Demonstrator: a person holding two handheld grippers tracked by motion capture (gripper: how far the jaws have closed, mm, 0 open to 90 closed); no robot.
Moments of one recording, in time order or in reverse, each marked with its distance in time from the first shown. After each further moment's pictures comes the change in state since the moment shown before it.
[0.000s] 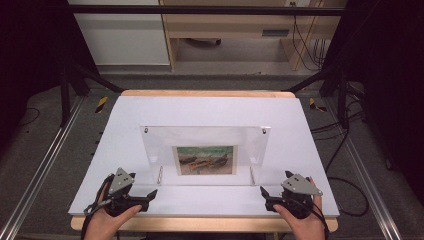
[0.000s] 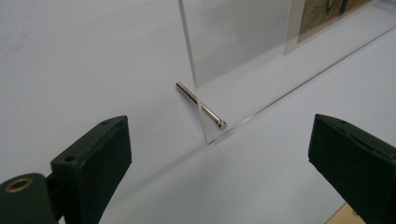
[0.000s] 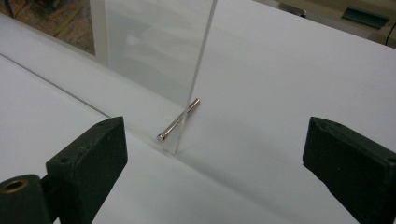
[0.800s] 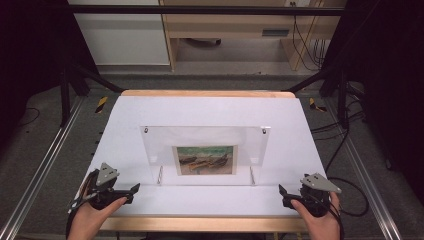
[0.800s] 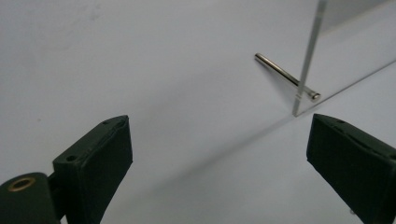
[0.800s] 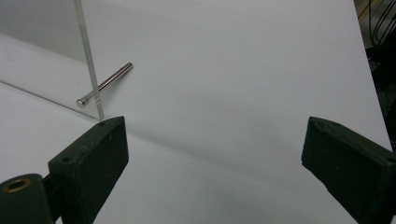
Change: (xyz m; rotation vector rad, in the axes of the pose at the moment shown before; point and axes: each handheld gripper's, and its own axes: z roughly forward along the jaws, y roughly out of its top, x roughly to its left) left arm 0.045 -0.008 -0.001 0.096 0.127 -0.020; right arm -0.043 -0.022 -0.003 0.086 -0.096 0.111
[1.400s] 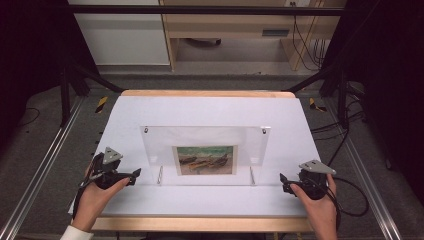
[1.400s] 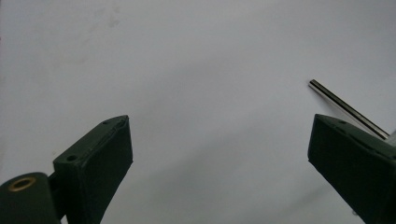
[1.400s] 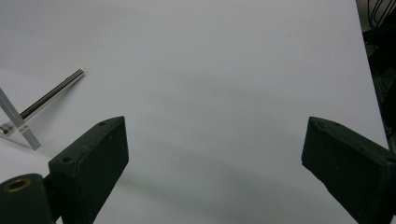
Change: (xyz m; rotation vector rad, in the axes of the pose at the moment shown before) left arm 0.027 0.025 0.035 0.028 0.021 -0.024; right arm -0.024 0.012 0.036 0.064 -0.021 0.027
